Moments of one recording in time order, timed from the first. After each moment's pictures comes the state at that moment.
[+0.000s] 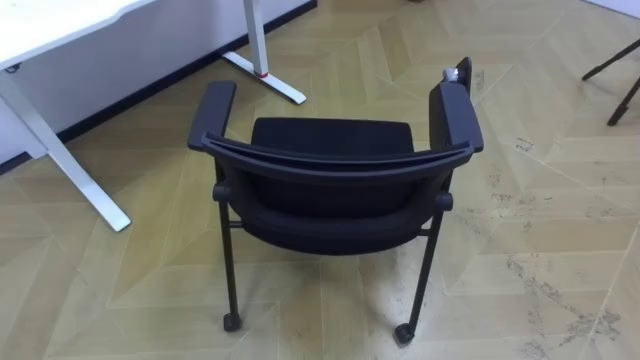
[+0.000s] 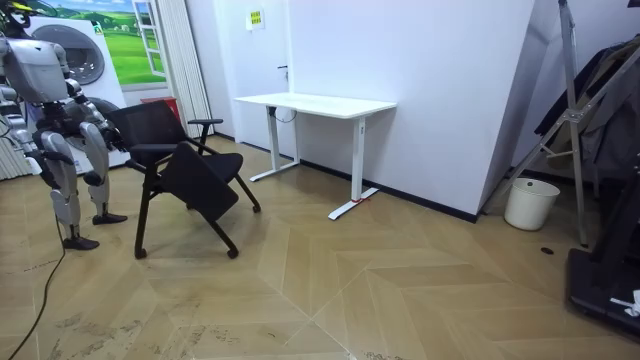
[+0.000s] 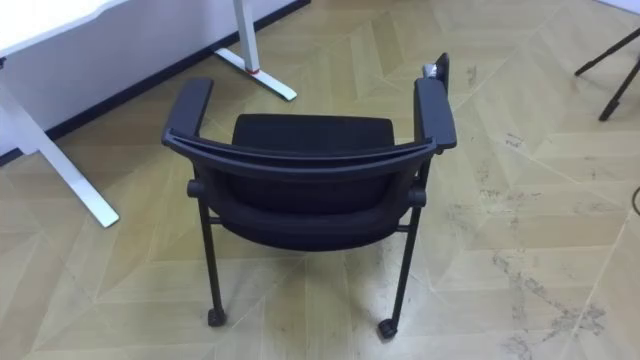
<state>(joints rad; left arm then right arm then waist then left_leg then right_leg) 0.16 0.18 0.03 1.12 -0.04 0.06 0.15 0.10 -0.19 -0.02 1.24 0.43 0.08 0.08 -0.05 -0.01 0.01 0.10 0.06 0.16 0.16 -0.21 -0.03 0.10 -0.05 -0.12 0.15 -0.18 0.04</state>
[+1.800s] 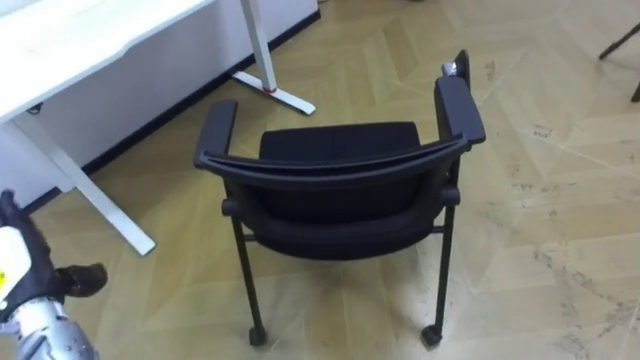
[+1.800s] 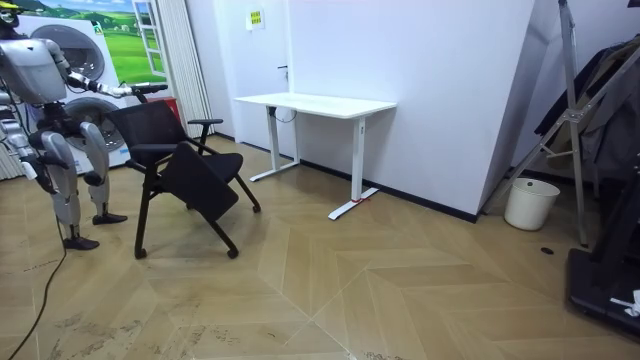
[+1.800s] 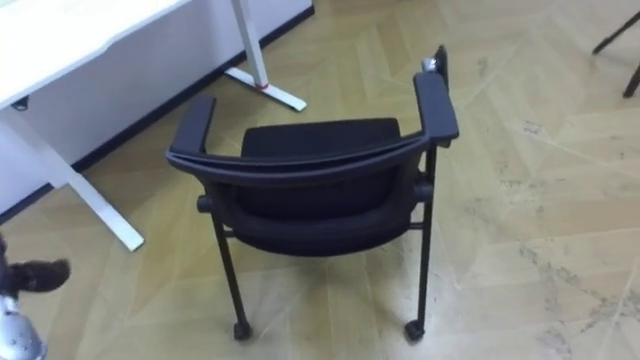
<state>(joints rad) 0.04 0.31 0.20 0.49 0.67 0.05 0.54 0.12 -0.26 -0.14 1.19 0.31 0.05 0.04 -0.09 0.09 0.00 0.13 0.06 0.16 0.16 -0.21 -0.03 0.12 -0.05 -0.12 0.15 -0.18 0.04</state>
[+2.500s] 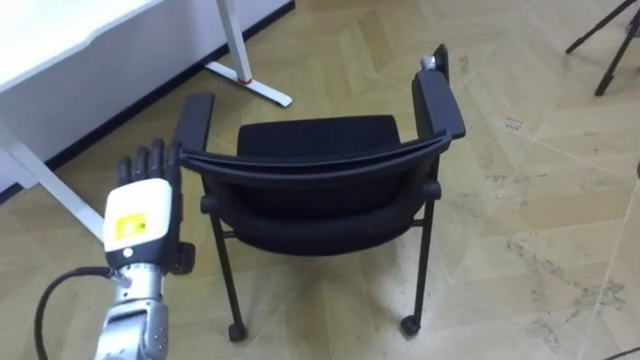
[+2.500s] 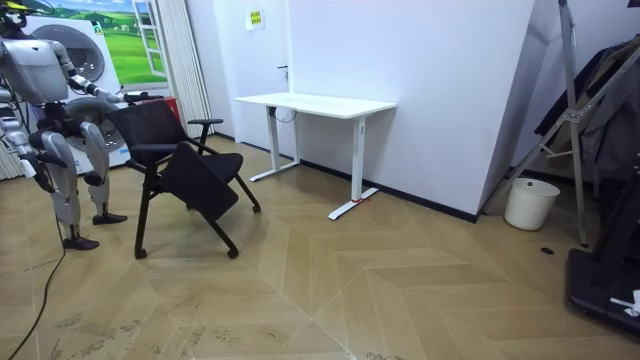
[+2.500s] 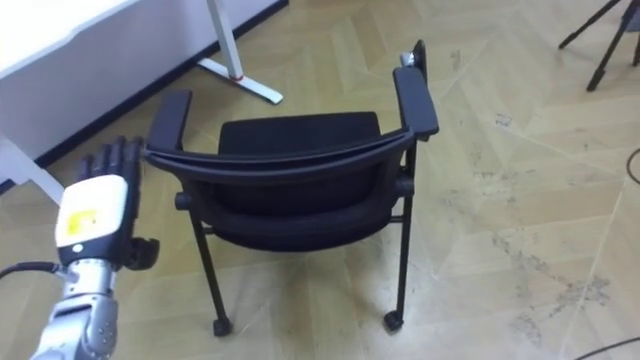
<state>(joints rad) 0.04 0.28 -0.14 0.37 1.02 0.06 0.48 0.10 -0.24 -0.06 1.20 0.32 0.02 0.06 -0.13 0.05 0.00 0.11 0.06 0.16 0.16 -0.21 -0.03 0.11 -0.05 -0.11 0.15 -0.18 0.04</state>
